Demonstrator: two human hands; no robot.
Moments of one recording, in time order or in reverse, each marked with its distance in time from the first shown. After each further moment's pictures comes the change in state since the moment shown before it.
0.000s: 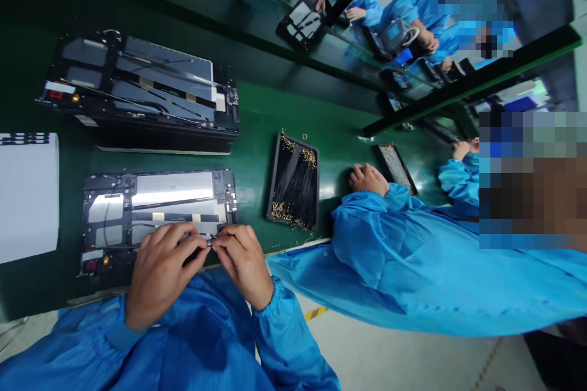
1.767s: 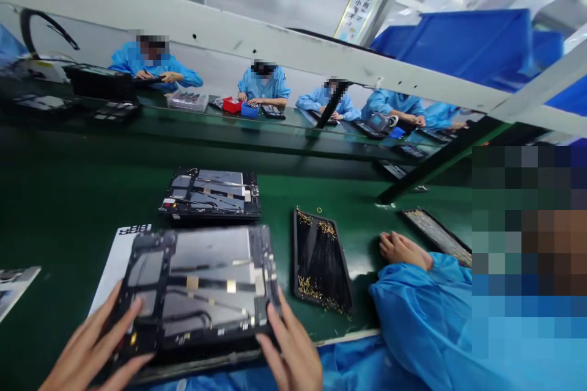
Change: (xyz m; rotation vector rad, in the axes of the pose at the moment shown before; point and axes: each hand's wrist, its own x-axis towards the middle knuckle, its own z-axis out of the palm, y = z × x) left_hand -0.084 -0.082 -0.102 0.244 0.352 0.014; right_hand -0.021 -0.001 -0.003 -0.210 0.395 -0.176
